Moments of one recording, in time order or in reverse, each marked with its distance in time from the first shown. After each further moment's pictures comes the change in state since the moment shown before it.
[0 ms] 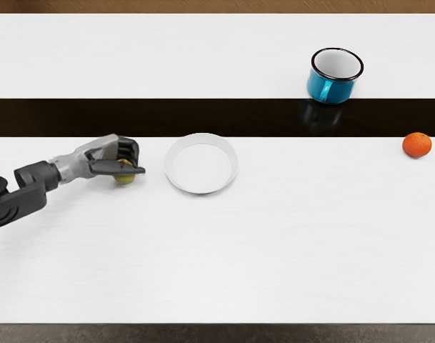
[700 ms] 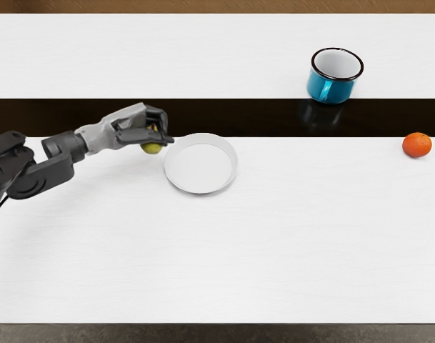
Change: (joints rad) left arm -0.118 -0.095 -0.010 0.007 -0.020 -0.004 -0.001; right arm 0.001 0.000 -0.001 0.000 0.000 0.000 0.000
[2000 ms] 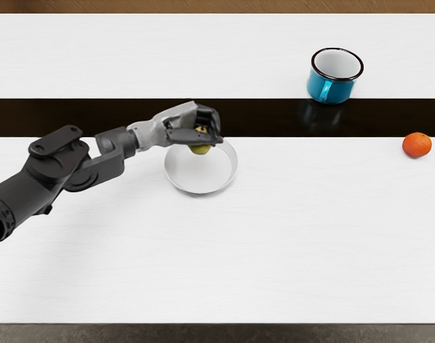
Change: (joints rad) left arm -0.055 -0.233 0.010 0.144 0.014 0.002 0.002; right arm 0.000 0.000 -0.006 -0.002 0.000 -0.001 0.000
